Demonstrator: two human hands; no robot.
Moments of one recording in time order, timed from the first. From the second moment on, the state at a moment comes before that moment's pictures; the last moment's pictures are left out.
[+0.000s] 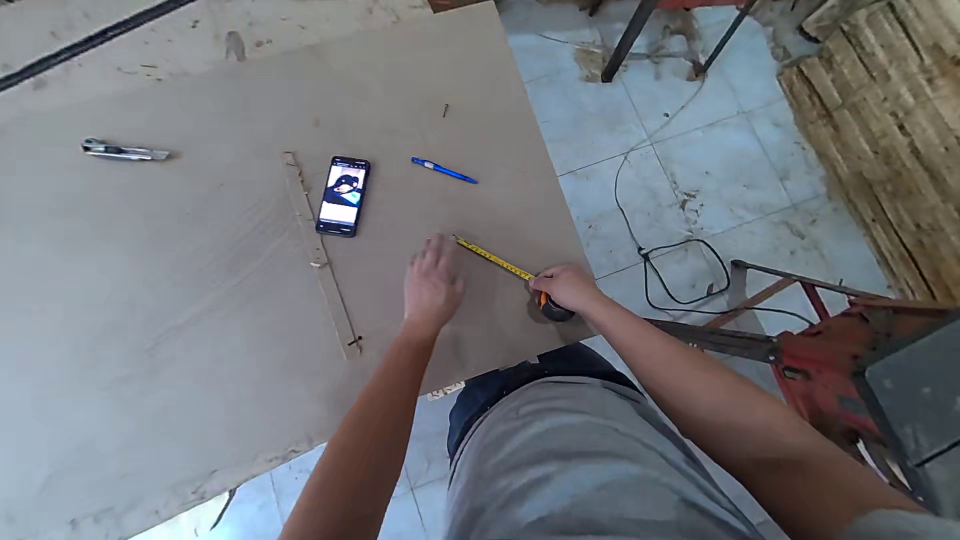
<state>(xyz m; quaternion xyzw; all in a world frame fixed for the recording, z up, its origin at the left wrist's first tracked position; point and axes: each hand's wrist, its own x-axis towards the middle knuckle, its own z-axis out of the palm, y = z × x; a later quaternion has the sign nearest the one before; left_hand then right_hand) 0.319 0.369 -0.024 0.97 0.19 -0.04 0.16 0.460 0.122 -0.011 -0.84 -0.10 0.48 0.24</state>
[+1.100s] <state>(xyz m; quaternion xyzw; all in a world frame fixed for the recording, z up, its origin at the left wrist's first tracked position) 0.275 0.341 -0.050 0.97 0.20 -0.08 0.12 0.437 0.117 -0.007 -0.87 -0.12 0.48 0.05</state>
